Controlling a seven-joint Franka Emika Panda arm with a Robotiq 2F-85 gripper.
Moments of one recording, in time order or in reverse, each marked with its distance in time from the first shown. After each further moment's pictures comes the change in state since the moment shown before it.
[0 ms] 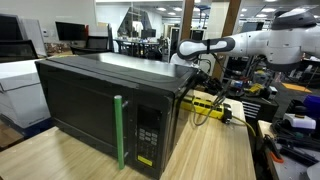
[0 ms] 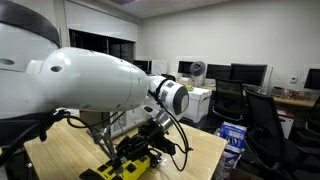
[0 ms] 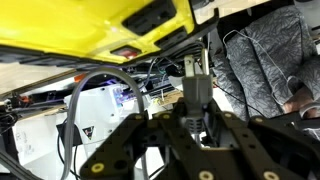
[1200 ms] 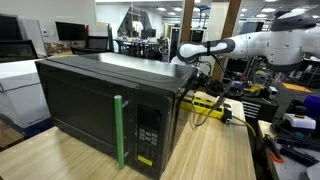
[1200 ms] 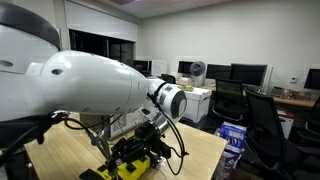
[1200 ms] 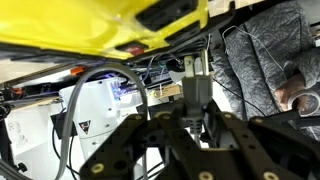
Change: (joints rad) arm -0.006 0.002 -0.026 -0.027 0.033 -0.011 0.000
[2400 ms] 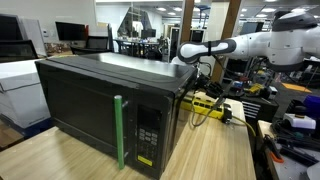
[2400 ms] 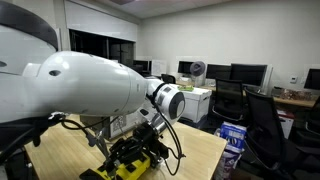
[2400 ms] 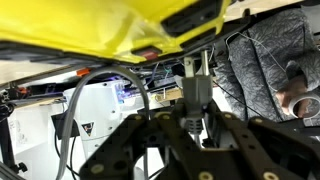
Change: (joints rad) arm -0.018 0.000 -0.001 -0.035 0.024 0.037 0.000
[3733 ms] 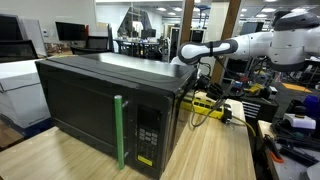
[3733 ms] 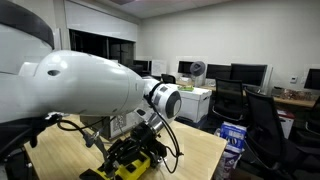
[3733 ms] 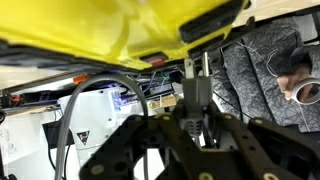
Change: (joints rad) arm -0.021 -0.005 0.006 -0.064 -0.026 0.026 0.000
